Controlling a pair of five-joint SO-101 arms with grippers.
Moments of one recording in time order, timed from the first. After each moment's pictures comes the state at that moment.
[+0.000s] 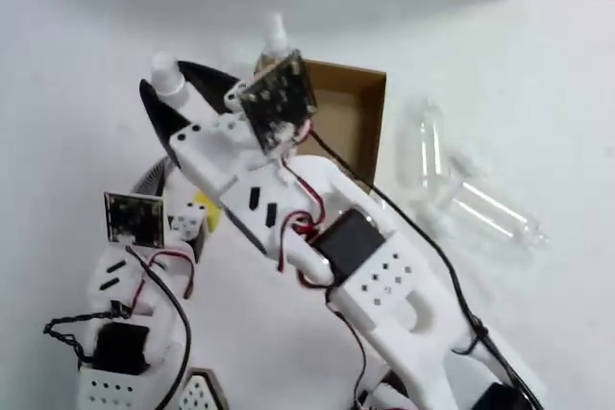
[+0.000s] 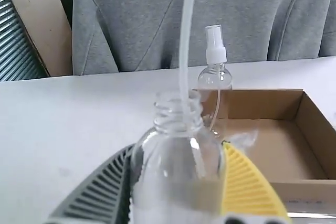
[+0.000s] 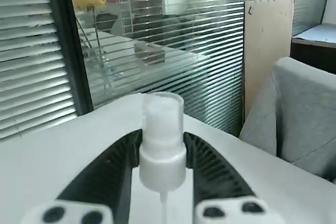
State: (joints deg) left arm 1.2 -103.8 89.9 37.3 0.5; right arm -48.8 -32.2 23.4 18.5 -2.0
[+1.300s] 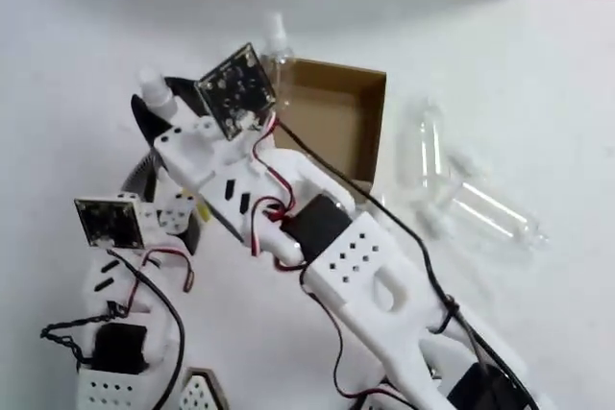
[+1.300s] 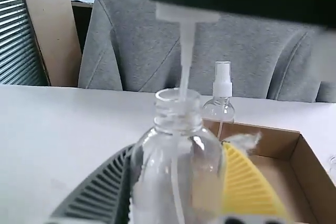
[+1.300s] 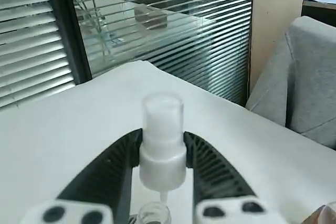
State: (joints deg) left arm -0.5 -103.8 89.9 31.8 7.6; right arm -49.8 -24.8 22.9 17.8 -2.0
